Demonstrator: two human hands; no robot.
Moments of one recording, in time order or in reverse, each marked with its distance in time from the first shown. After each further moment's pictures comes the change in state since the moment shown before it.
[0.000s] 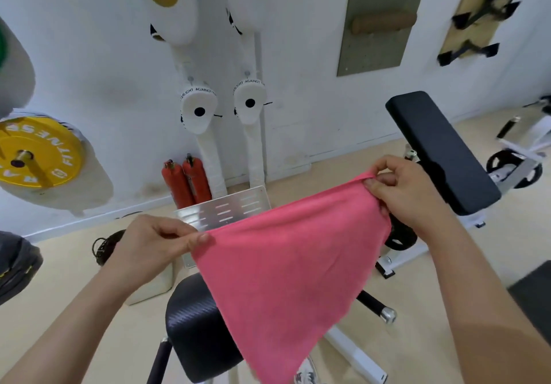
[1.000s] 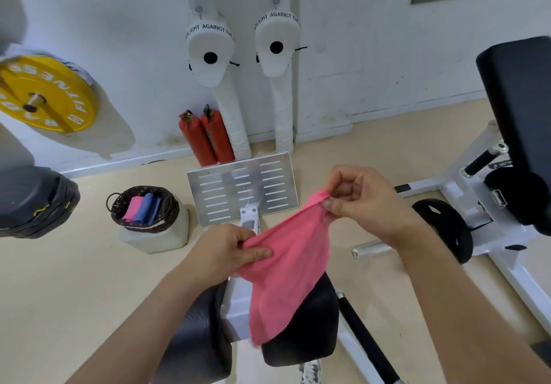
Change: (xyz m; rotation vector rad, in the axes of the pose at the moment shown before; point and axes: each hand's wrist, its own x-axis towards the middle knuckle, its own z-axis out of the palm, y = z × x) left_hand 0.187 -0.052 0.145 0.309 -0.288 -0.260; right_hand 0.197 0.070 0.067 0.382 -0.650 0.044
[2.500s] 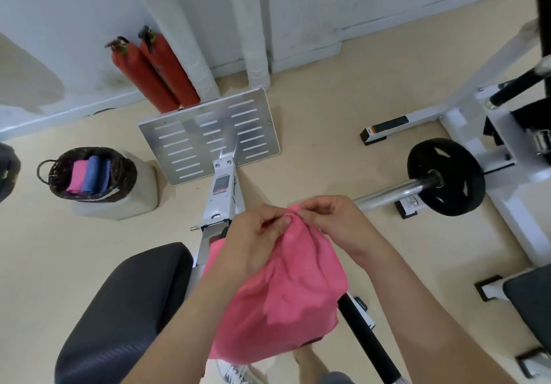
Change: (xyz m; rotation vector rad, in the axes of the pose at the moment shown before) left_hand 0.126 -0.009 0.129 -0.393 0.031 -0.149; right_hand 0.064 0.218 -0.009 0.247 0.126 0.458
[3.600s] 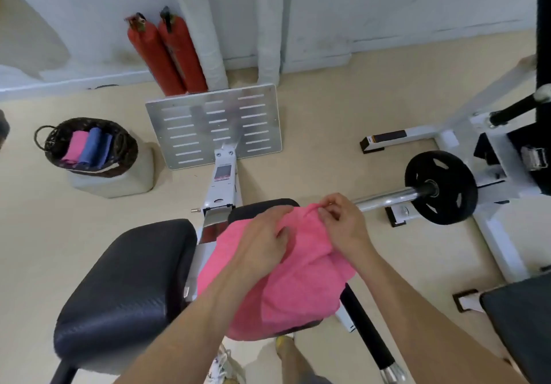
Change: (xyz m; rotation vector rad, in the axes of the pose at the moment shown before) left_hand -0.029 -0.050 0.004 0.335 -0.023 0.059; right_hand 0.001 0.054 0.025 -0.470 0.362 -0.132
